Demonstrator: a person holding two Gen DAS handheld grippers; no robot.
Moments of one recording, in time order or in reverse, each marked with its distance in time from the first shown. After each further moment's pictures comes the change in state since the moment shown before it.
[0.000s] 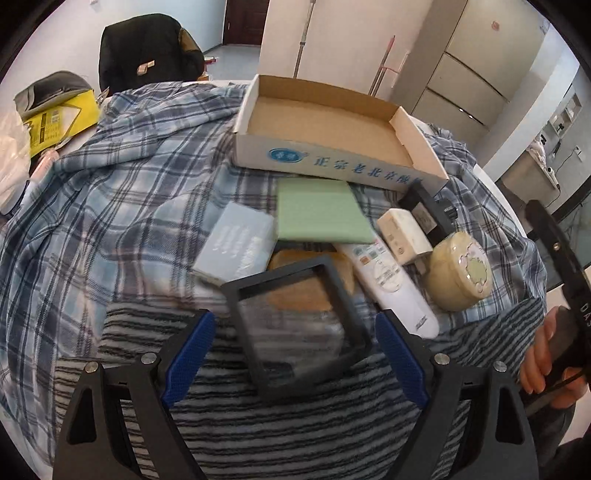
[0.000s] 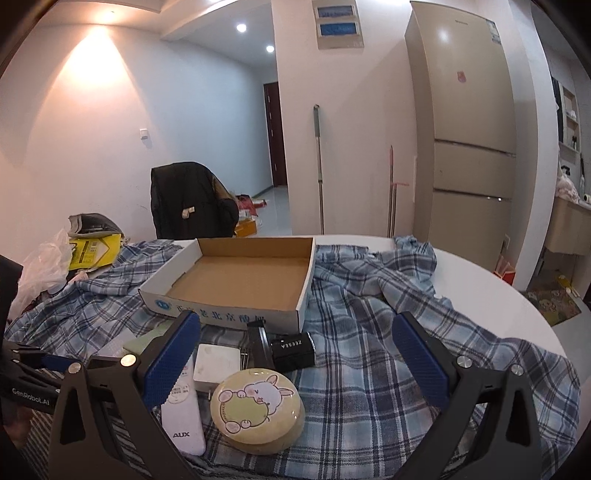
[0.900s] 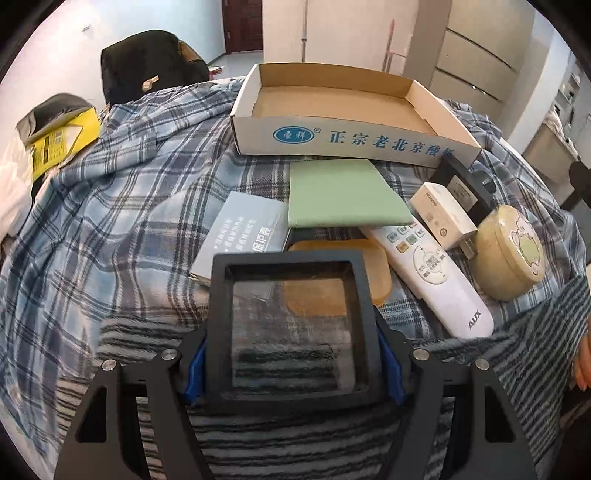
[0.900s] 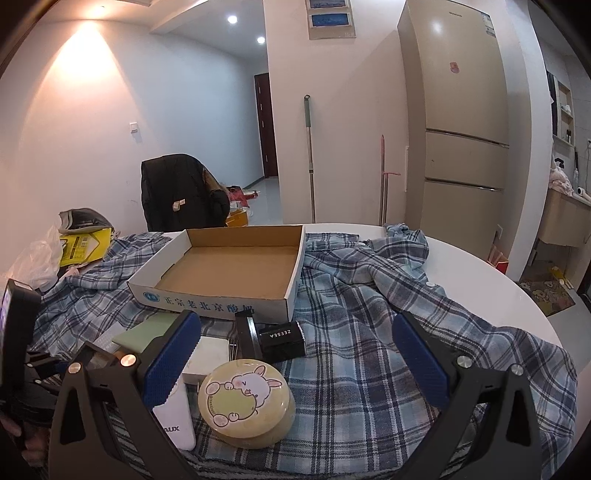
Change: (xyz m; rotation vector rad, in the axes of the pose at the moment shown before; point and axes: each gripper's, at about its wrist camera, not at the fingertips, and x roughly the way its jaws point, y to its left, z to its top) left arm 0.032 0.001 -0.005 0.077 -0.033 0.136; right arm 0.002 -0.003 -0.004 0.010 0.028 -0.032
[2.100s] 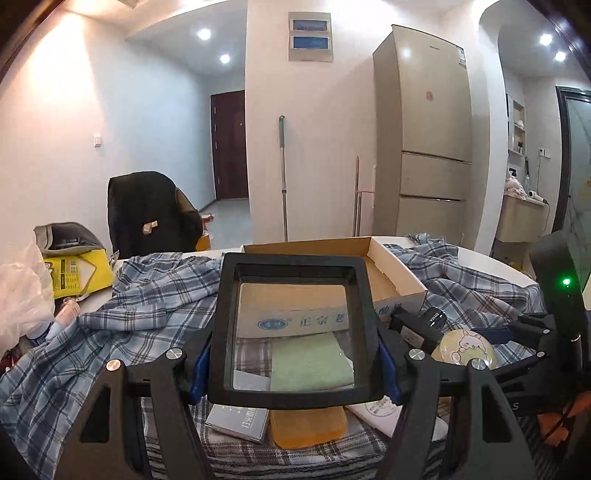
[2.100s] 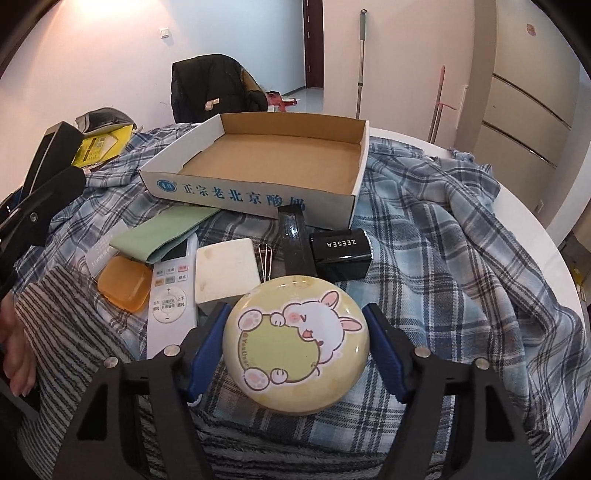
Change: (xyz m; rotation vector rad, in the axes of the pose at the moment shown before) left arm -0.067 -0.018 0.009 0.098 -0.630 -0.028; right arm 0.060 0.030 -0.030 -0.145 0.387 0.114
